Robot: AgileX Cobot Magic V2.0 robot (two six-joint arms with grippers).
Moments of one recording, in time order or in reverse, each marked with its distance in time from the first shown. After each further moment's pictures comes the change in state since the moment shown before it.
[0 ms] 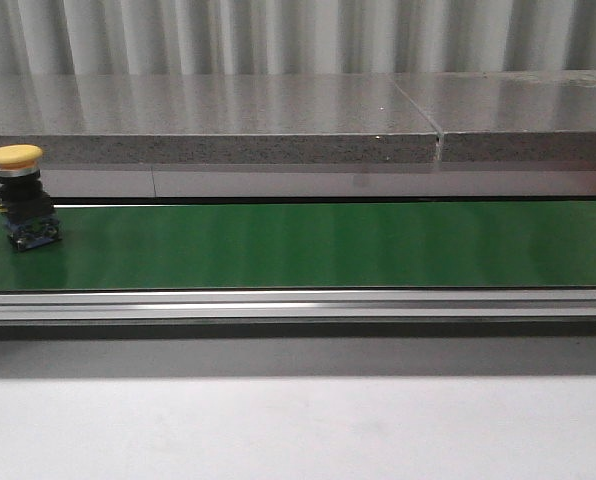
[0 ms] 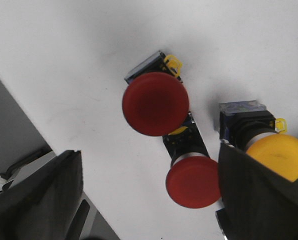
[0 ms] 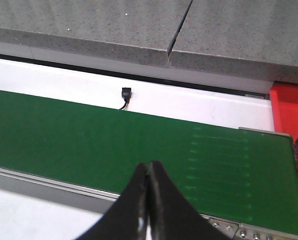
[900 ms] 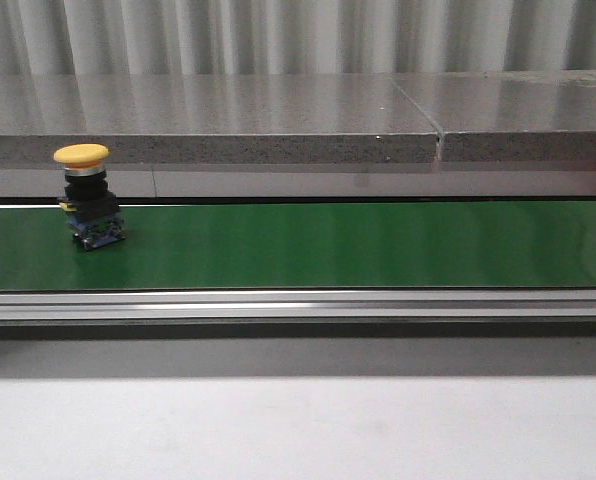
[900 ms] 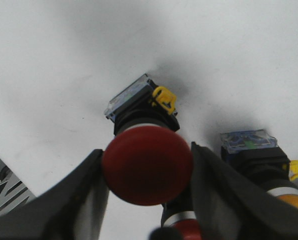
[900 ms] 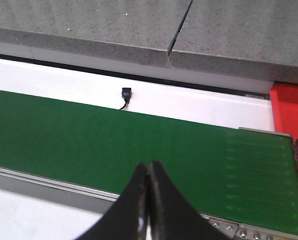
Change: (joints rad) left arm 0.000 0.116 0.000 -0.030 -0.089 0.028; right arm 0.000 0.000 0.000 0.000 0.000 0.000
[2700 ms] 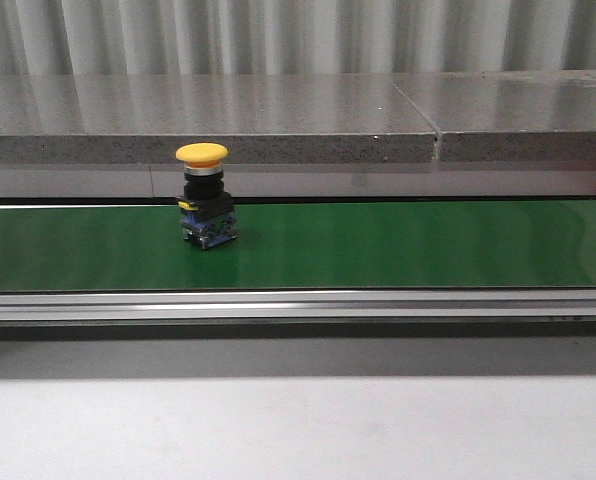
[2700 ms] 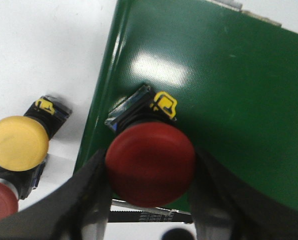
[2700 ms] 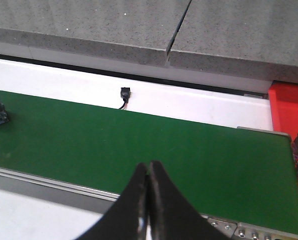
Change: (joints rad) left arm -0.390 -0.168 -0.044 -0.087 0.004 0.396; right arm 0.000 0.000 0.000 0.000 0.000 0.000
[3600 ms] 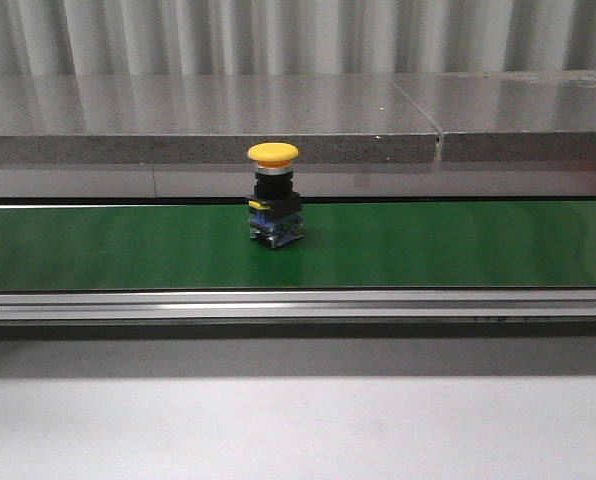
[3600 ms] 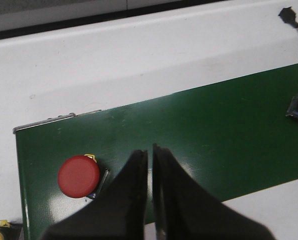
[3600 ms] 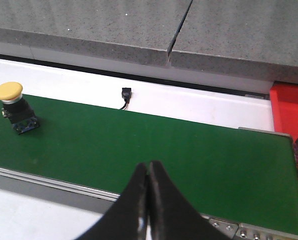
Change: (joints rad) left arm -0.291 -0.447 0.128 -0.068 -0.222 0.283; right arm 0.000 0.000 0.000 0.000 0.000 0.000
